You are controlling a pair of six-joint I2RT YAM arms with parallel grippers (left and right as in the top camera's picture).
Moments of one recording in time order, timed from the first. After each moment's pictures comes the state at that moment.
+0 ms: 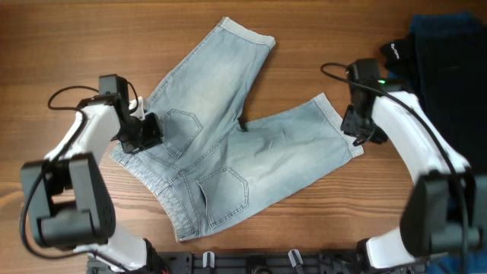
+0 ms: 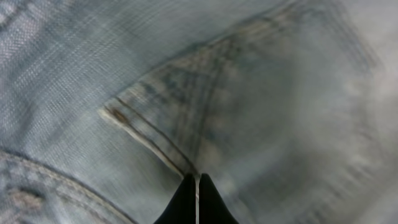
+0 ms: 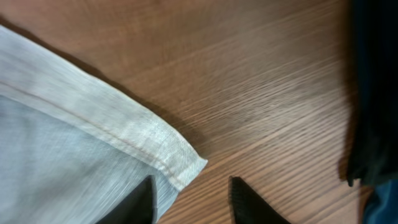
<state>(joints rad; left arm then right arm) 0.13 1.78 1.05 -0.78 0.26 -0.23 0.08 1.67 1.18 -1.01 0.31 0.46</state>
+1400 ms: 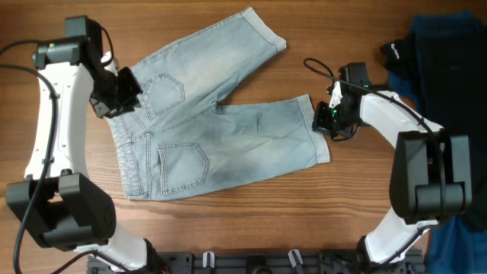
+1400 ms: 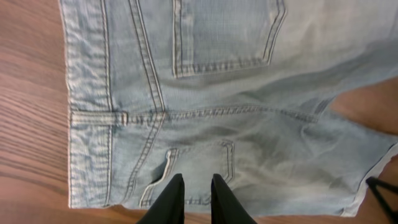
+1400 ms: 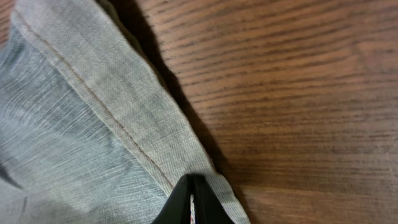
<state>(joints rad) 0.12 1.78 1.64 -1.34 0.17 -0.39 0.08 1.90 1.12 -0.67 -0.29 0.36</state>
